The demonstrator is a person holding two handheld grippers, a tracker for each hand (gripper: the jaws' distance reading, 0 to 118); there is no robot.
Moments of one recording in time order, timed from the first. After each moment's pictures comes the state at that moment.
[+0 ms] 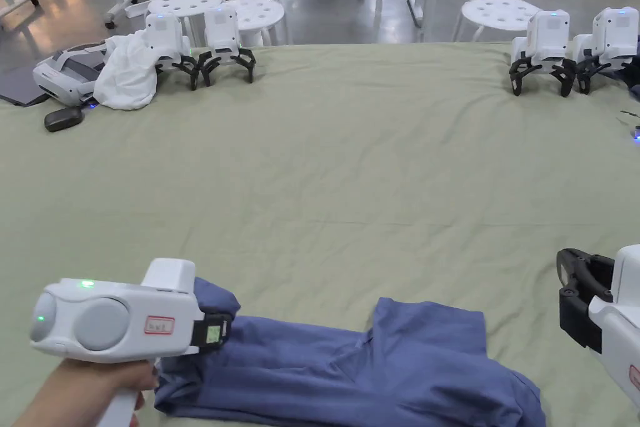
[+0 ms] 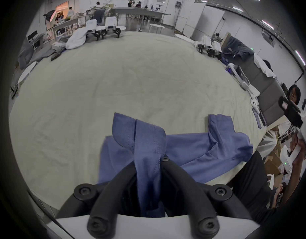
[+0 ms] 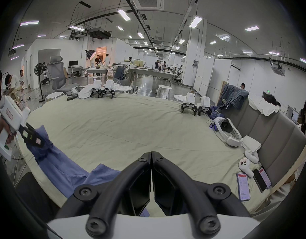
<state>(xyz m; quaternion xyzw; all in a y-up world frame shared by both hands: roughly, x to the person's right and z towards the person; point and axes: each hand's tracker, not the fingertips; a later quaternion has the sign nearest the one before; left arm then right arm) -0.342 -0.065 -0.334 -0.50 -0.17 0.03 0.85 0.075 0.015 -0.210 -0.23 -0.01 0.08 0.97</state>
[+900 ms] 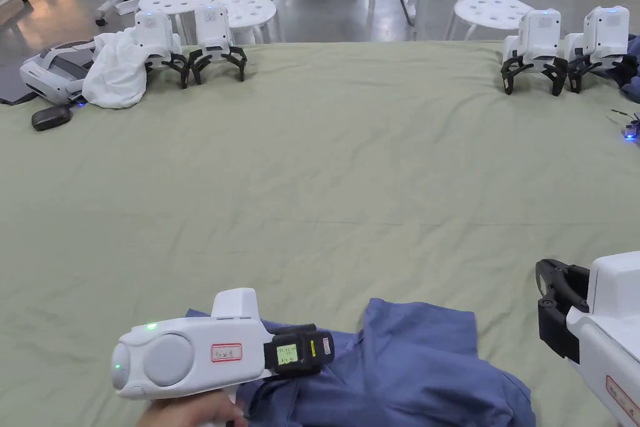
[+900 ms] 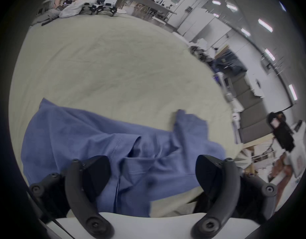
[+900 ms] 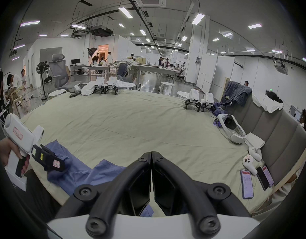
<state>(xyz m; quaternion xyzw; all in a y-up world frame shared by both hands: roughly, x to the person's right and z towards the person) -0.289 -0.092 -0.318 -0.48 -0.24 0.20 0.82 0.073 0.007 -0.212 -0.24 0.00 0.08 0.97</state>
